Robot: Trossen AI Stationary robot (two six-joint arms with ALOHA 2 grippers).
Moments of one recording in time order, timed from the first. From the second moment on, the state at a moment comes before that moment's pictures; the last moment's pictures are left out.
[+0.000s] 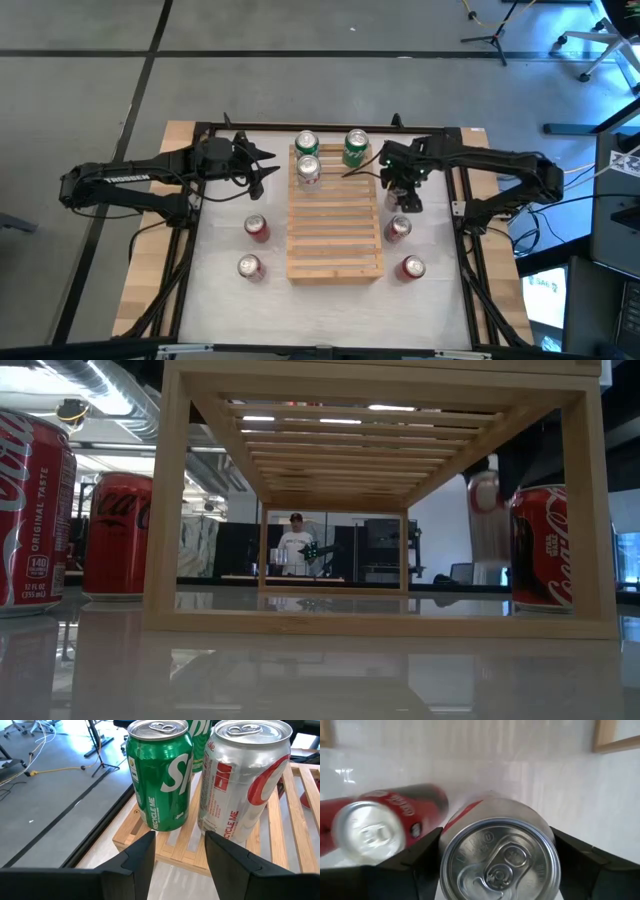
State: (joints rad) left arm 0.22 0.92 0.80 -0.31 -0.22 -0.02; right arm -0.29 1.38 1.16 -1.18 -0.12 -0.37
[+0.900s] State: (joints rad) left arm 0.22 0.92 0.80 -0.31 -0.22 -0.02; right arm -0.29 1.38 1.71 -1.50 -0.04 -0.36
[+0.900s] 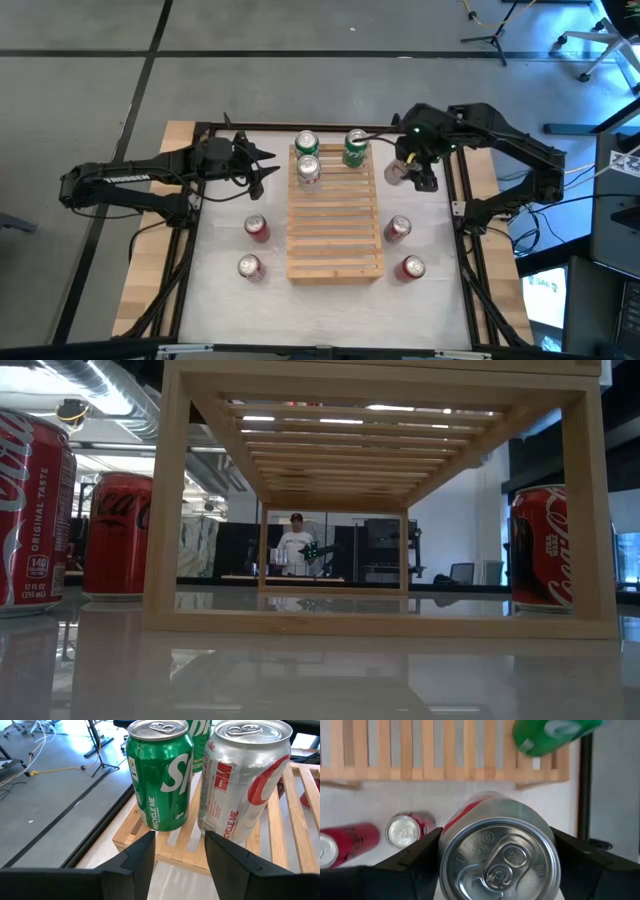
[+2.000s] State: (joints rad) left arm 0.22 0.92 0.80 -0.31 -0.22 -0.02; right arm -0.29 1.55 1.73 -1.24 -0.17 -0.40
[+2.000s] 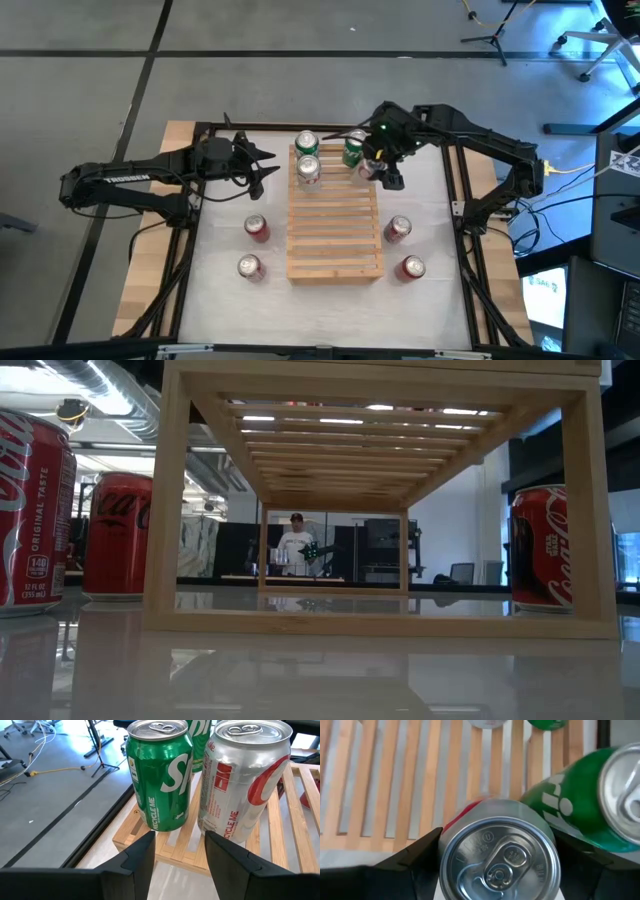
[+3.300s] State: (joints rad) left arm 0.22 0.92 0.80 -0.31 -0.22 -0.02; right arm -0.29 1.58 1.73 -1.18 -0.22 -0.40
